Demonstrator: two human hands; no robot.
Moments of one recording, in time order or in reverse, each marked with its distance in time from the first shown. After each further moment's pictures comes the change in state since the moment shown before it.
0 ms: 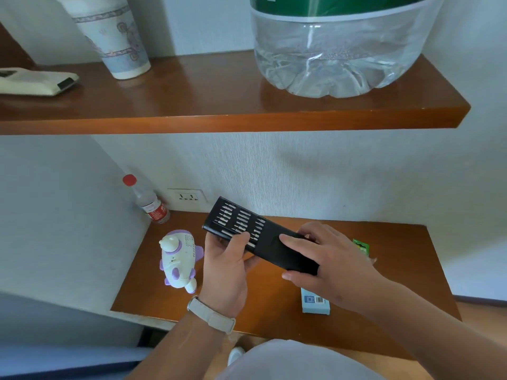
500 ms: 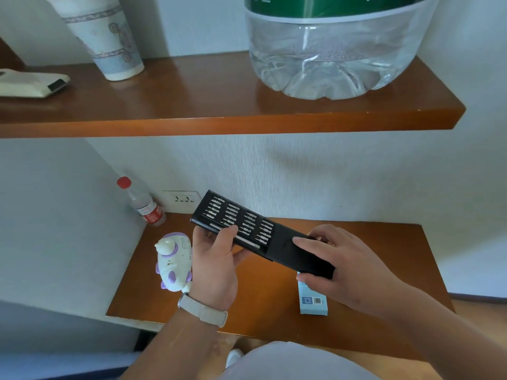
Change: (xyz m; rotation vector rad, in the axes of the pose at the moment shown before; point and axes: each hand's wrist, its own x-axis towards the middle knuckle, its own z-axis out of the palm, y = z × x) left_hand 0.011 0.011 0.000 -0.039 0.038 0.054; right_hand -0.015 0.019 -0.003 0.038 0.014 0.042
